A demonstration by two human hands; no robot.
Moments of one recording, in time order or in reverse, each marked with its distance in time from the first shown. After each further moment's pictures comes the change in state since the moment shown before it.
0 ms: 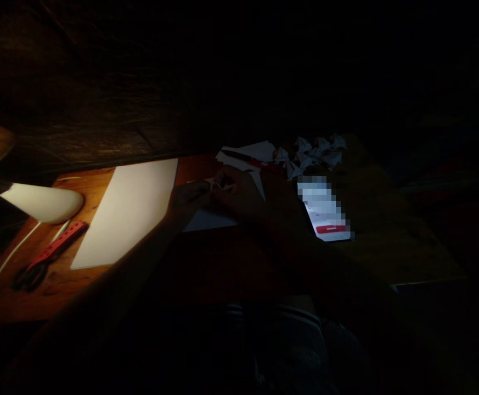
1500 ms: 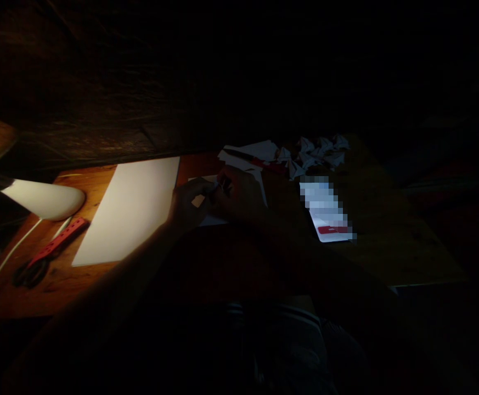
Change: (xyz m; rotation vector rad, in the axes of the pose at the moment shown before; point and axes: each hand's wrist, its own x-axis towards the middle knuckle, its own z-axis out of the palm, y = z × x) left_hand -0.006 0.001 -0.004 0.448 0.015 0.261; right_hand -0.007 -0.016 0.009 -0.271 0.120 0.079
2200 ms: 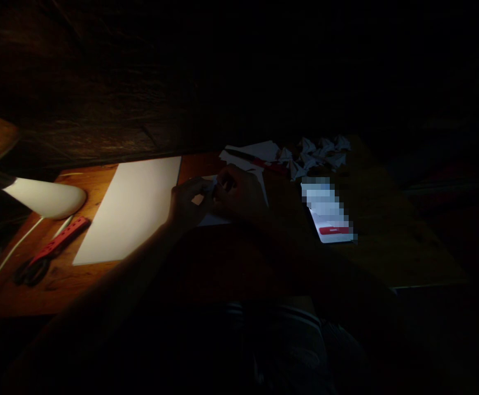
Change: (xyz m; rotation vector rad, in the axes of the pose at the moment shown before) left_hand 0.001 0.002 0.000 0.053 0.075 0.023; right_hand 0.001 0.002 -0.003 0.140 -0.028 -0.005
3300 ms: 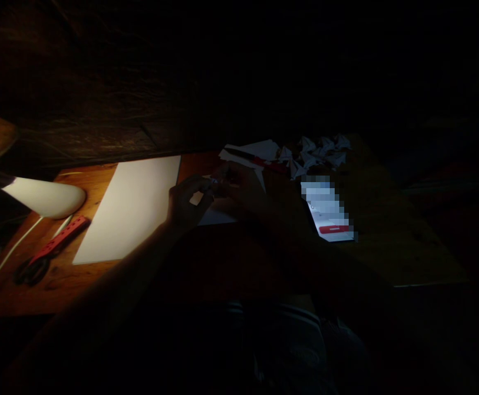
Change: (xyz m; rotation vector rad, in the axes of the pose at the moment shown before) left_hand -0.001 0.000 -0.002 0.061 0.048 0.147; right_hand 0.010 0.010 -0.002 0.453 -0.106 0.057
